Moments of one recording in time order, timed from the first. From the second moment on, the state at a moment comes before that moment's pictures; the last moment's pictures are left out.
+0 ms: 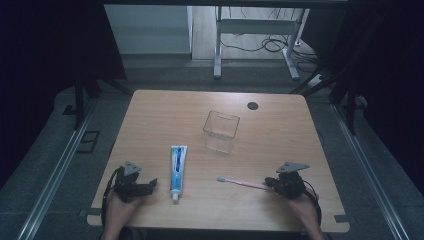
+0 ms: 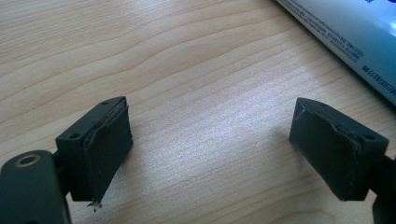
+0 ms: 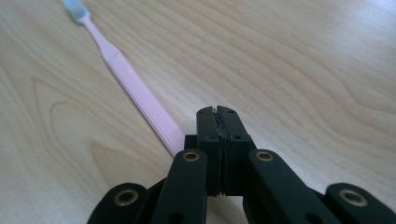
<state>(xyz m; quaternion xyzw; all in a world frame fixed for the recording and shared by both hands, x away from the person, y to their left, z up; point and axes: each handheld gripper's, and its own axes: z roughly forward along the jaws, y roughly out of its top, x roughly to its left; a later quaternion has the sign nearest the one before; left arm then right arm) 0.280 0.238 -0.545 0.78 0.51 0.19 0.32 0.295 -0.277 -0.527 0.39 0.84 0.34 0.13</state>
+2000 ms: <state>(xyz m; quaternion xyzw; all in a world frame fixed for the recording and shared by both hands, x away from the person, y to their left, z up) 0.280 0.238 -0.545 0.78 0.51 0.19 0.32 0.283 -0.221 -0.496 0.33 0.92 0.23 0.04</state>
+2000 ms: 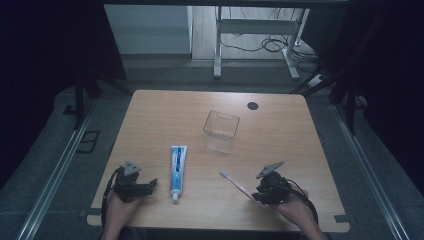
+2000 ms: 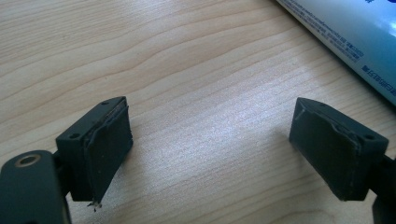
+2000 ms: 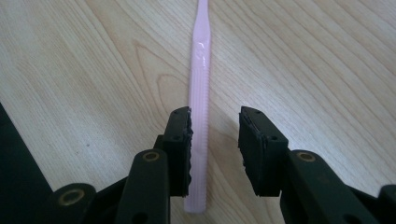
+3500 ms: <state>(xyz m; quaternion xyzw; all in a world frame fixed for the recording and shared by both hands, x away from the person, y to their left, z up) 0.280 0.238 -0.545 0.78 0.50 0.19 0.32 0.319 -0.156 -0.497 0.31 0.94 0.10 0.02</state>
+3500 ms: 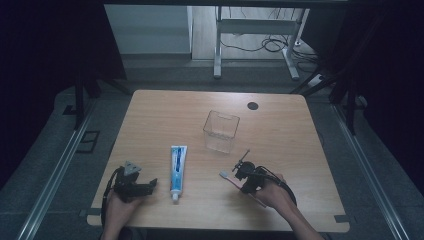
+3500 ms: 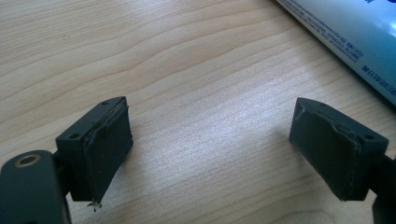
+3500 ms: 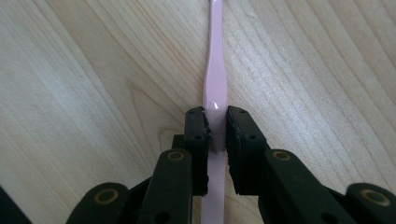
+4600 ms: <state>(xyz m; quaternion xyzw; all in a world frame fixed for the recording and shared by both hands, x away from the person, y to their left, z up) 0.280 0.238 -0.545 0.78 0.50 0.19 0.32 0.321 -0.179 -0.444 0.32 0.93 0.19 0.04</state>
